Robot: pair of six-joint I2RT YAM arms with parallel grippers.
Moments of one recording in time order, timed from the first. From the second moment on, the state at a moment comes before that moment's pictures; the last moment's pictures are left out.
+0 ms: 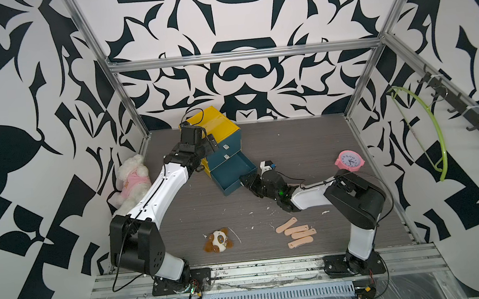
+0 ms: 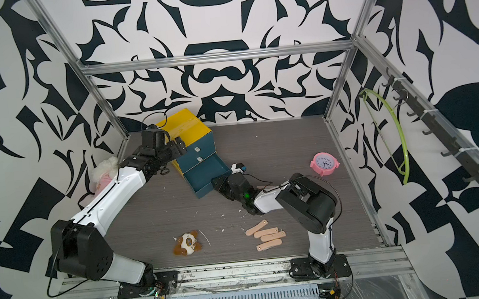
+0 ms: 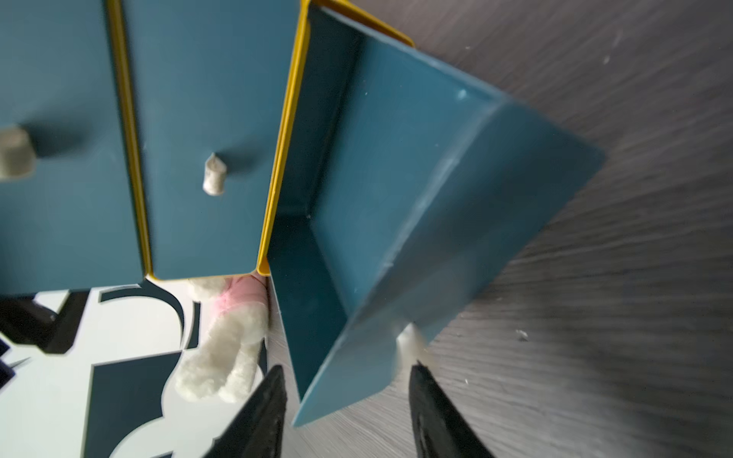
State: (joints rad) left arm -0.33 1.50 1.27 -0.44 -0.15 -0.55; right arm 0.81 1.82 0.81 0.59 -0.01 1.29
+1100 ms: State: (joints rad) left arm -0.64 1.02 0.97 -0.52 0.00 -0.57; right arm 0.67 1.28 0.90 -0.71 -0.01 0.74
